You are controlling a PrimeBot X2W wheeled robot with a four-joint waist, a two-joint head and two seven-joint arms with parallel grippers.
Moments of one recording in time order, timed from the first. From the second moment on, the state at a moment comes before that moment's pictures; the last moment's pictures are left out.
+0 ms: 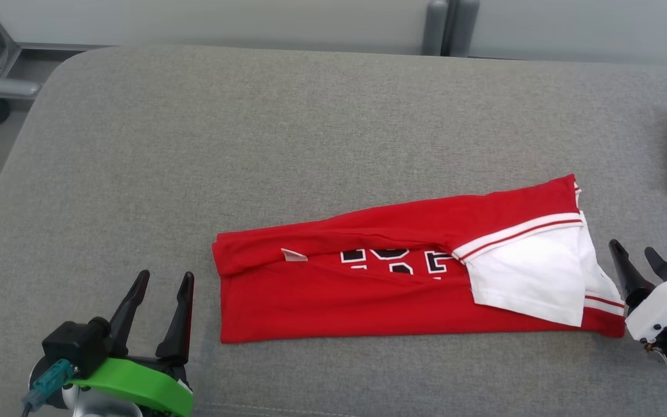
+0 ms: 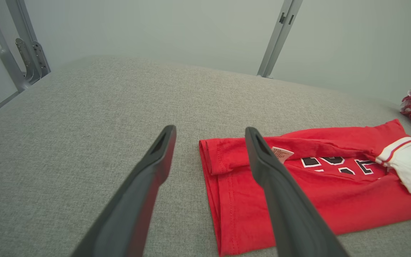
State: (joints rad) left arm 0.00 0.29 -0.36 0.04 -0.61 0.05 -0.24; right arm -0.06 -0.50 0.28 0.25 0.87 -0.08 0.00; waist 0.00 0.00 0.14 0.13
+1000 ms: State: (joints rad) left arm 0.00 0.27 -0.35 -0.02 -0.59 0.06 -0.24; right arm -0.20 -0.48 0.30 0.48 0.96 -0.04 0.17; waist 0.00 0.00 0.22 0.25
